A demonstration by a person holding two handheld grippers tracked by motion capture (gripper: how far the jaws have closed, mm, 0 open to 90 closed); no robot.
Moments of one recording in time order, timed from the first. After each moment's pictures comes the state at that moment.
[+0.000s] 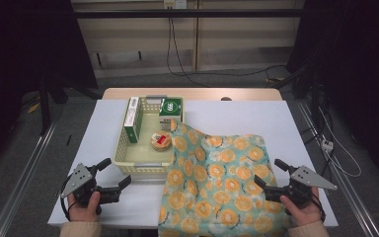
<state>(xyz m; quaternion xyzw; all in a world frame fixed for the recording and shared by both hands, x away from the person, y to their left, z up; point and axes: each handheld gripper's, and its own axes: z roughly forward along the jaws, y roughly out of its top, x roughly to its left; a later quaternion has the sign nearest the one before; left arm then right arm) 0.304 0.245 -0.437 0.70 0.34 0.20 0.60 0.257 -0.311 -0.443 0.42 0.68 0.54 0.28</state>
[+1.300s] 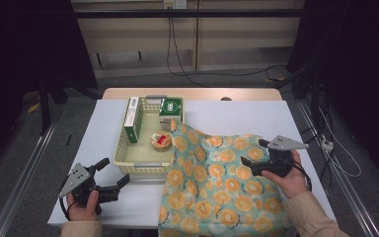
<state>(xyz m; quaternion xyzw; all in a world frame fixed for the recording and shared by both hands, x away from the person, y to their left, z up) 0.305 0.246 -0.437 0.68 0.35 0.20 0.61 0.344 -0.290 -0.420 0.40 0.76 0.47 0.22</state>
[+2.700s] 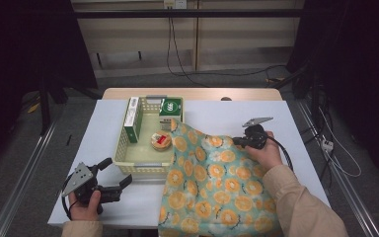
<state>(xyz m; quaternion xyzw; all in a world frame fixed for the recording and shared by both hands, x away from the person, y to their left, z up) 0.305 0.242 -0.436 0.69 0.34 0.20 0.60 0.438 -0.269 -0.456 0.44 0.81 0.36 0.14</state>
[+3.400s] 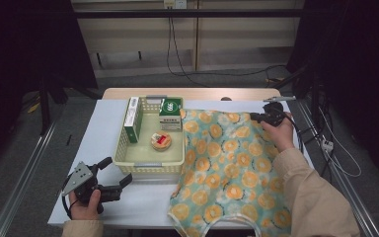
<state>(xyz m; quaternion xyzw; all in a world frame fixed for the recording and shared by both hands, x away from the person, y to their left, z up) 0.307 0.242 -0.436 0.69 0.34 0.20 0.61 0.490 -0.332 -0.424 0.53 0.73 0.38 0.21</state>
